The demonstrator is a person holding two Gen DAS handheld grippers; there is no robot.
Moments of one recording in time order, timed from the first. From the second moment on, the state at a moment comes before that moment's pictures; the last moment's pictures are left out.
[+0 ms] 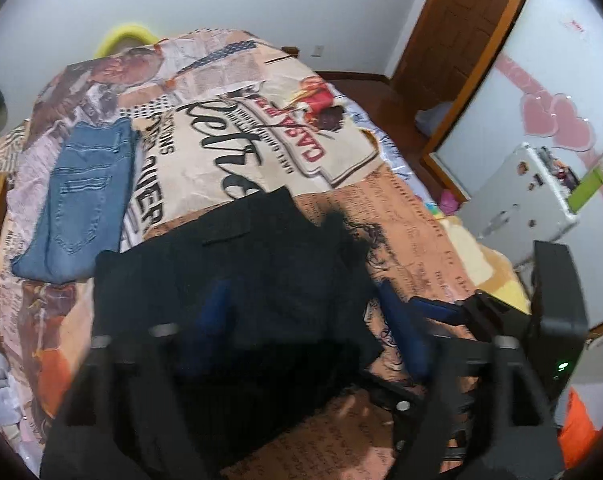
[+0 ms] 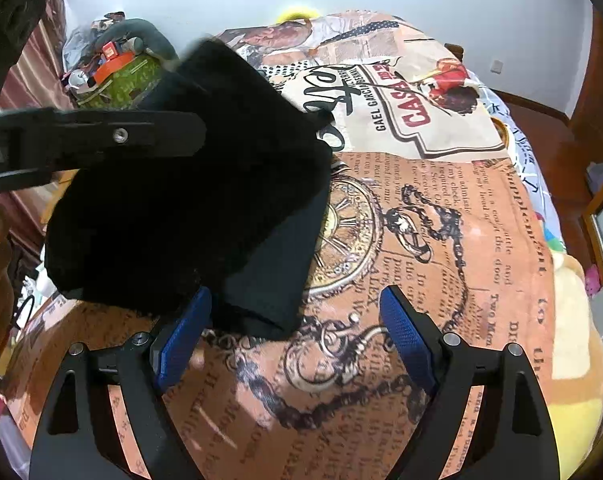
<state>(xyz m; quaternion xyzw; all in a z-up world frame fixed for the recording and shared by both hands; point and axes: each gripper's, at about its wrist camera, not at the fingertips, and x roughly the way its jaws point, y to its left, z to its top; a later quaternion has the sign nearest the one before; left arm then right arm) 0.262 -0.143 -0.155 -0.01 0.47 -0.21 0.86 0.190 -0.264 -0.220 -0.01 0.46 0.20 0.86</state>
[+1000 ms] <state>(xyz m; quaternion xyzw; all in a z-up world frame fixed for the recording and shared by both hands) 0.415 -0.004 -0.257 0.11 0.53 -0.02 0.84 0.207 -0.241 -0.214 0.02 0.45 0.23 0.86</state>
